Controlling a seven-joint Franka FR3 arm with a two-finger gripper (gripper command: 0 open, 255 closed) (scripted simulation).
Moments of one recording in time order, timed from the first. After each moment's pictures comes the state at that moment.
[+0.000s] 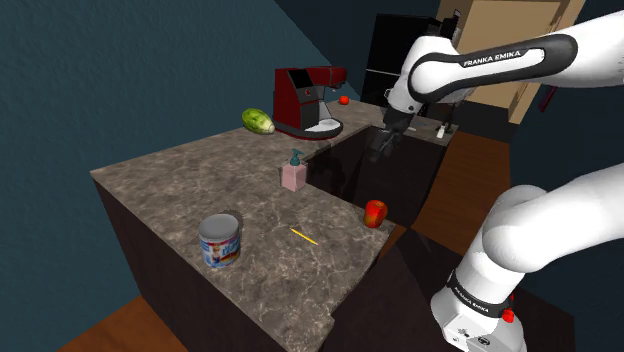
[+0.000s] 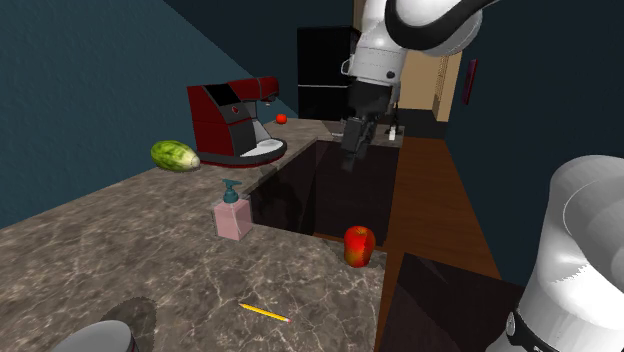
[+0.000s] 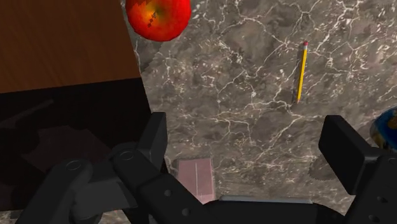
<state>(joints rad) -0.03 -0.68 -0.21 -2.63 -0.05 2.08 -0.20</state>
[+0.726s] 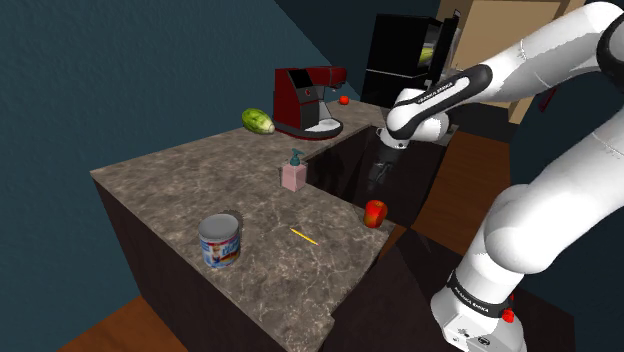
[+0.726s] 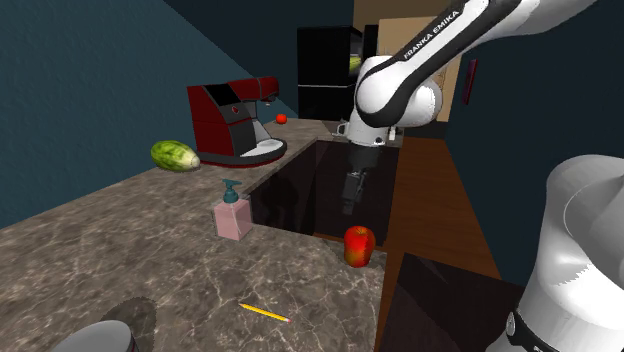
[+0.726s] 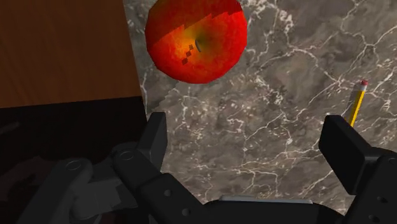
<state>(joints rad) 0.02 -0.33 -0.44 -2.68 0.03 2.41 -0.50</state>
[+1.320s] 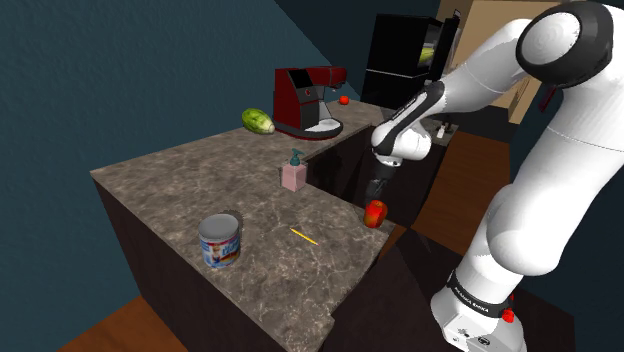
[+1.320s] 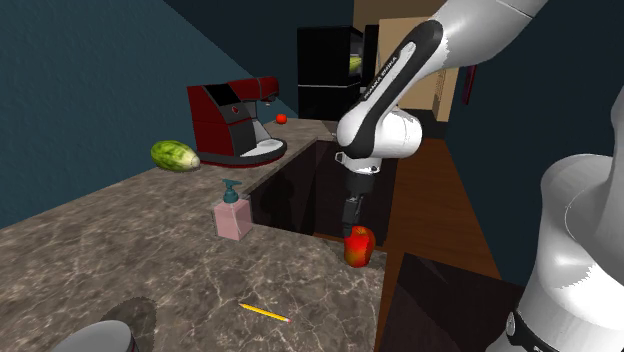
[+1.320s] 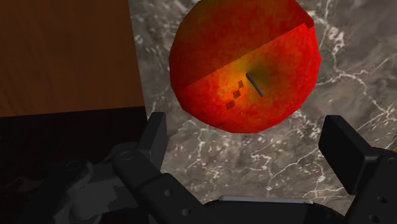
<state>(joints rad) 0.10 -0.05 -0.54 -2.64 0.28 2.57 -0.77</state>
